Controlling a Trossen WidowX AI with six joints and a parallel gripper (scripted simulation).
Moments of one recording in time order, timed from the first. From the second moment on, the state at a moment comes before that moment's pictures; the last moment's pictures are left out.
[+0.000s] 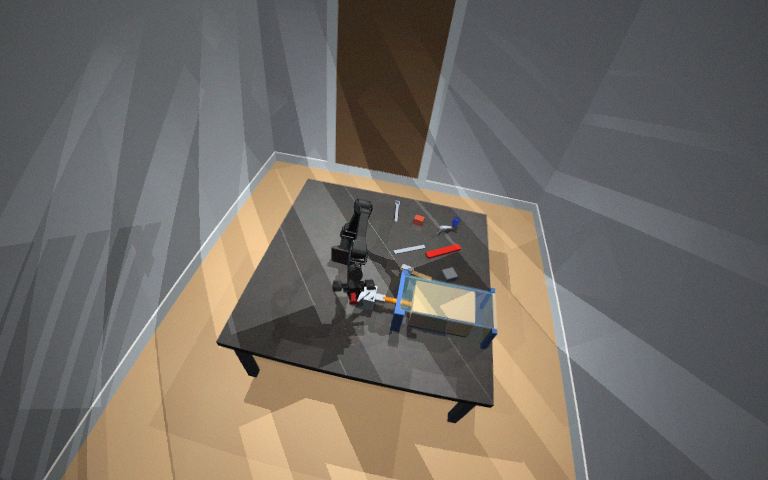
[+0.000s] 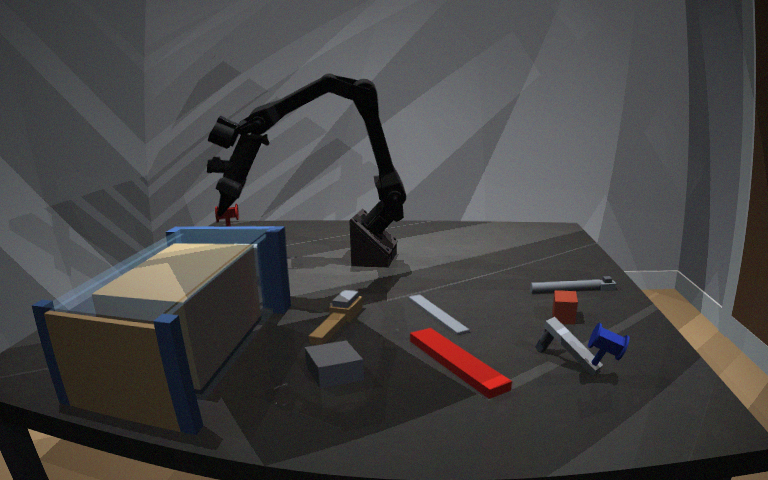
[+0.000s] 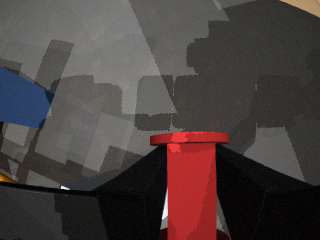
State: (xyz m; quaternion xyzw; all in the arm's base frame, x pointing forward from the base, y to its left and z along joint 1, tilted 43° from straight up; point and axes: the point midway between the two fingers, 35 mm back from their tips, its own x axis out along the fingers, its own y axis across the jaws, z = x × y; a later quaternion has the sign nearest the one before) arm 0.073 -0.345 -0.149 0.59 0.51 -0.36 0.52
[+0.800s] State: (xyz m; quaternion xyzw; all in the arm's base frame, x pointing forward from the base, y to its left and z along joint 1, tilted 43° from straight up) arm 0.086 -0.353 -0.153 0.59 0.51 -0.37 0.51
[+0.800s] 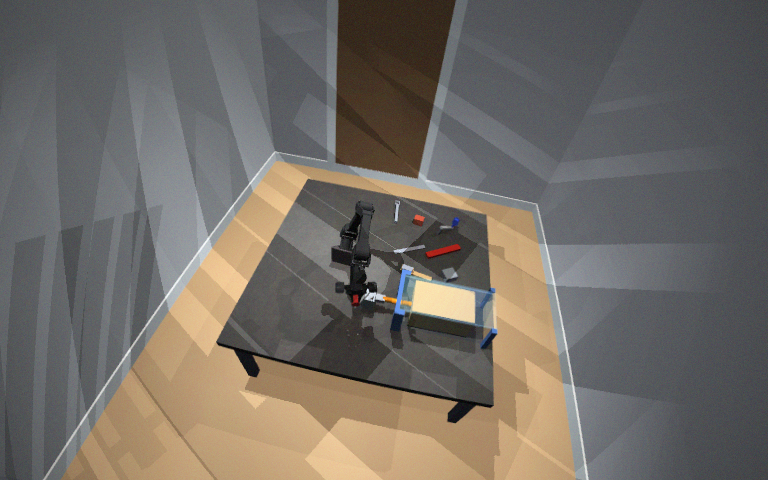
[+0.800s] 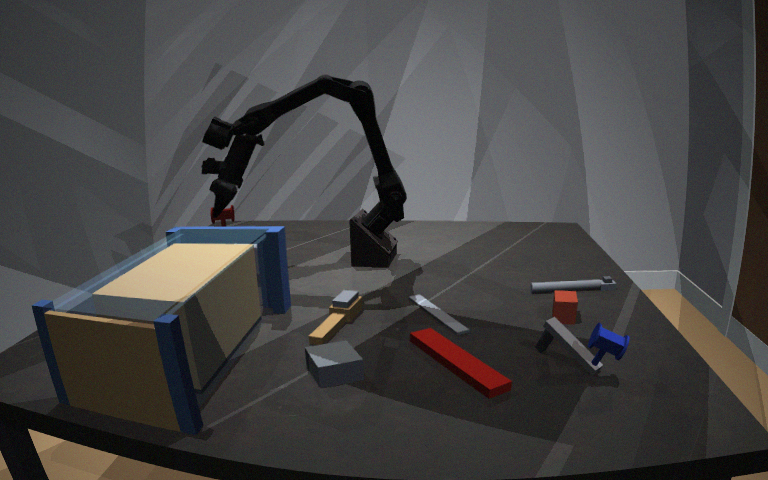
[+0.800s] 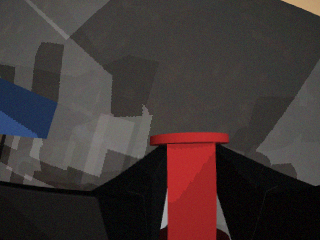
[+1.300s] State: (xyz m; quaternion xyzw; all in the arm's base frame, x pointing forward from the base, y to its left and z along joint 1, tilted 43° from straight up) arm 0.096 -0.358 -0.154 0.59 0.51 -0.37 0.50
